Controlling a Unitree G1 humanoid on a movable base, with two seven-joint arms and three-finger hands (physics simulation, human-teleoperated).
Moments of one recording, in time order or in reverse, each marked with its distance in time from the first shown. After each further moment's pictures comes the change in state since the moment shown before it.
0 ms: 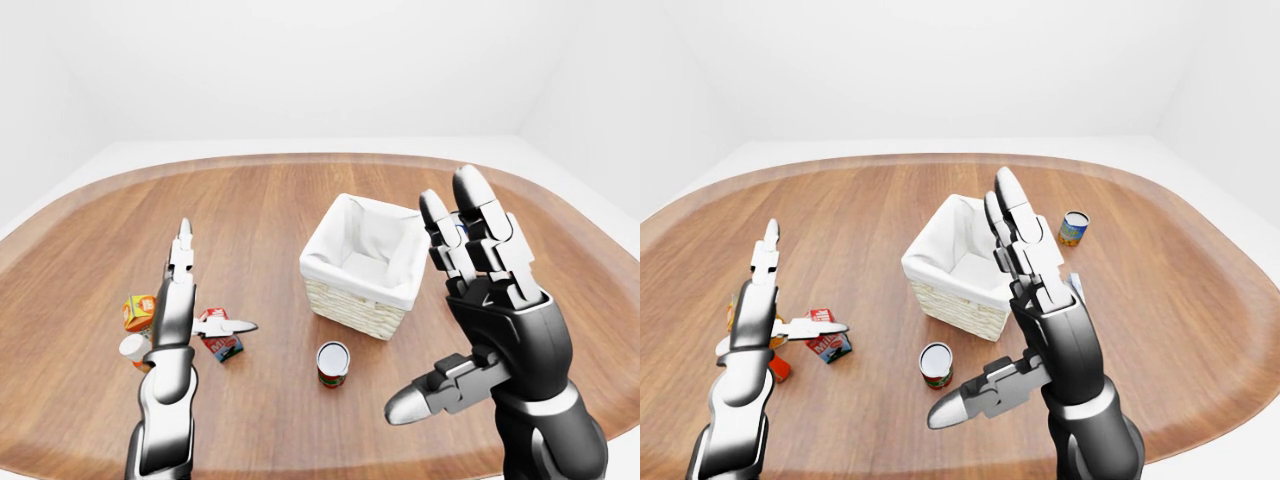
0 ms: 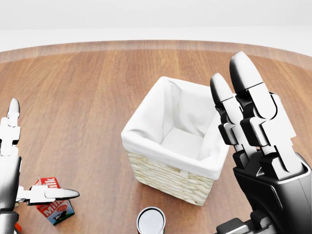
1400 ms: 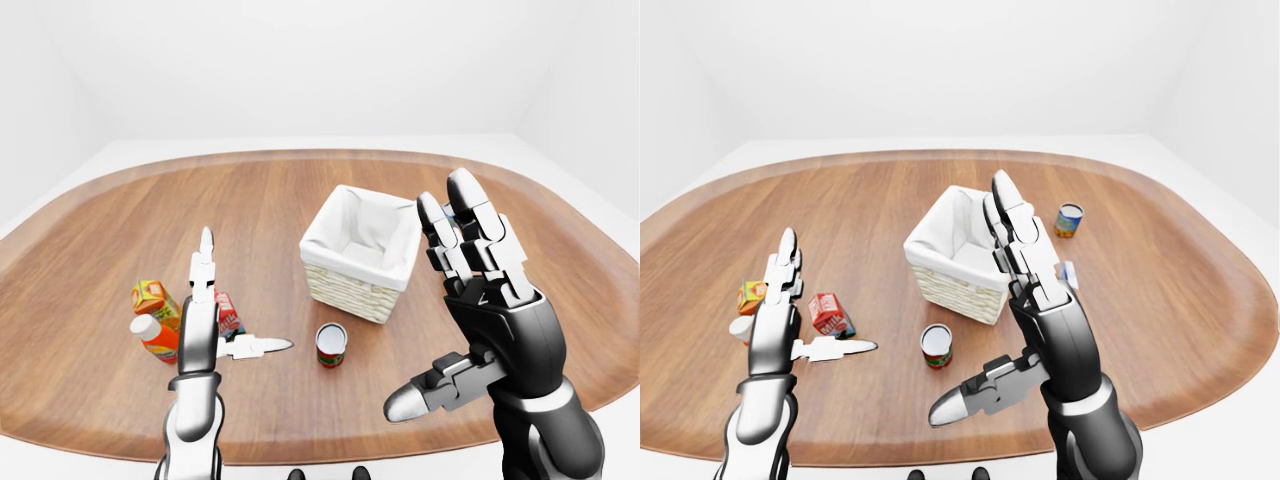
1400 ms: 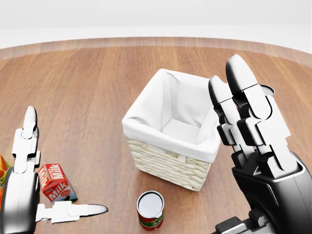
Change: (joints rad) left arm 0.168 -0.108 -0.182 -0.223 -0.105 0.042 0.031; right arm -0.002 0.000 -0.003 0.015 -0.009 0.000 0.010
